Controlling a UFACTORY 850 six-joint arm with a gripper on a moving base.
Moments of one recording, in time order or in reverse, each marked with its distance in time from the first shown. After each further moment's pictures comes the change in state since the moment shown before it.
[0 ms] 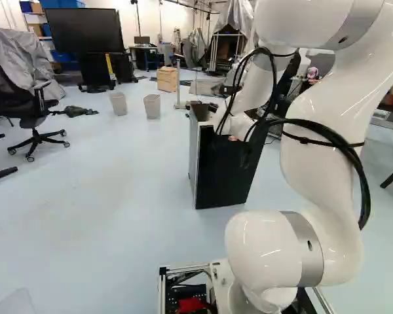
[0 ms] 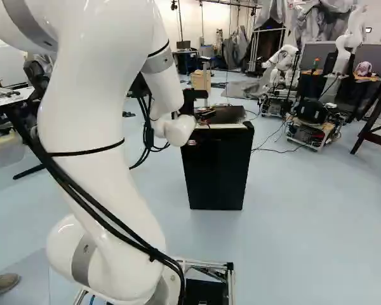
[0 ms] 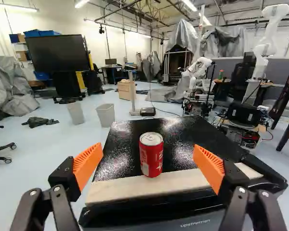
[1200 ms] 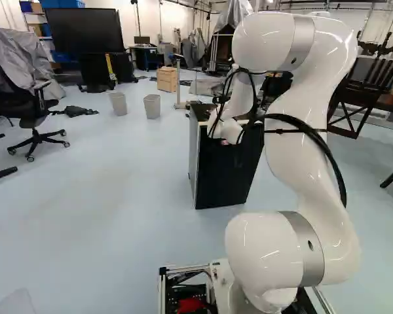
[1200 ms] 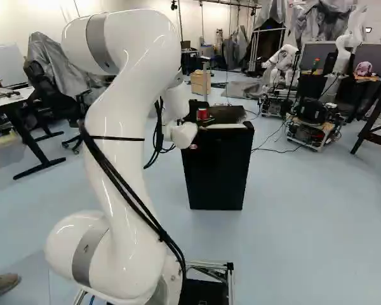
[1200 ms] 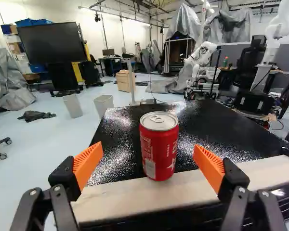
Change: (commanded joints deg) arm 0.9 -16.0 -12.8 0.8 0.2 0.0
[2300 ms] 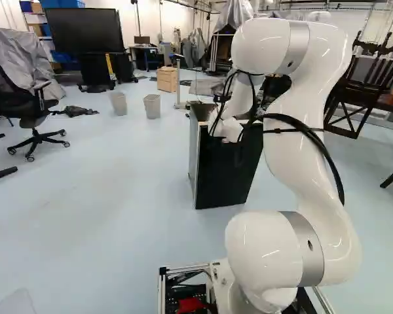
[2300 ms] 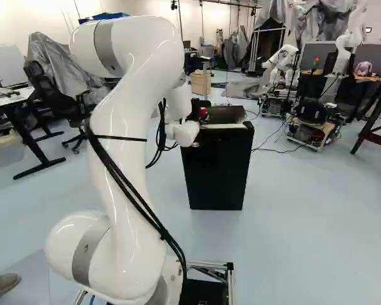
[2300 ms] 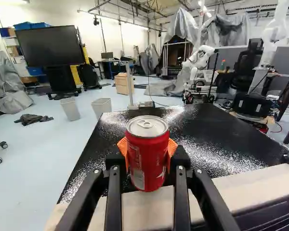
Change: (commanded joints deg) arm -0.4 -0.6 -2.0 0.0 0.0 0.0
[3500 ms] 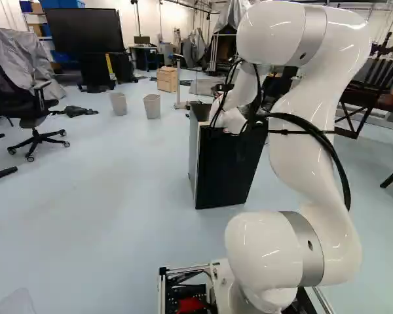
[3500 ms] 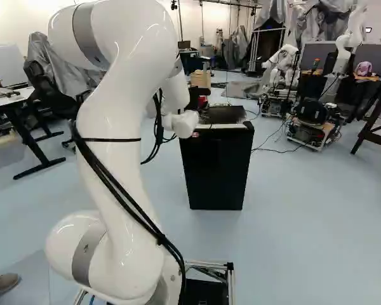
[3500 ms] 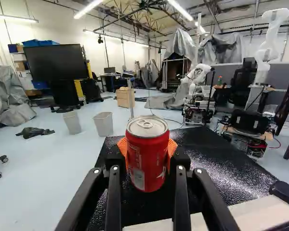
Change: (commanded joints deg) arm 0.0 5.3 0.3 0.0 -0.1 0.0
